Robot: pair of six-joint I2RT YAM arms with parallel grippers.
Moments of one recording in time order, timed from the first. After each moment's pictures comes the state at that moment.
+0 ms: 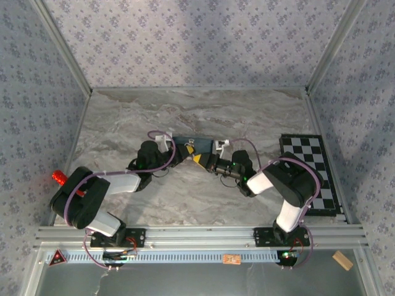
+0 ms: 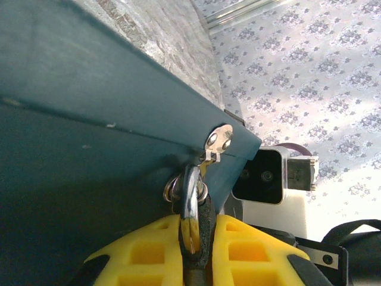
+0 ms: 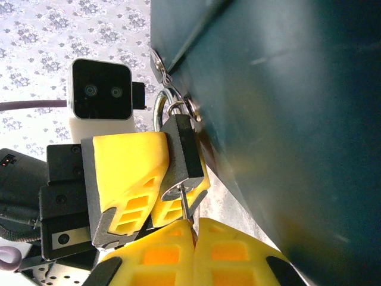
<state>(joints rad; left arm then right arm) -0.58 1.48 0.48 0.76 0.45 -1.09 0.65 1.74 0.44 1.23 -0.50 1.24</state>
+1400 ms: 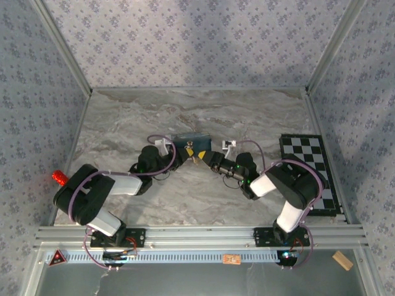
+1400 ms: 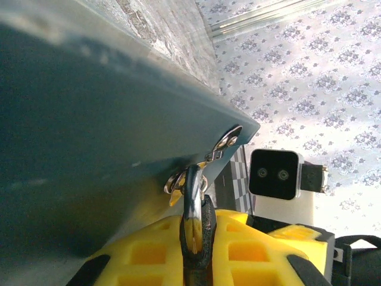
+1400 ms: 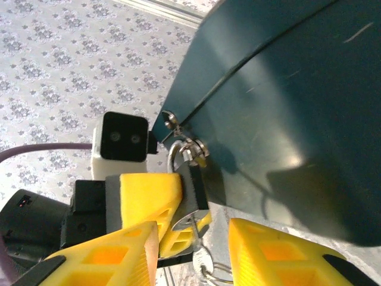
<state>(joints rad) -0.60 1.53 0.43 0.89 0.39 -1.20 0.65 1.71 0.38 1.28 -0.38 1.21</state>
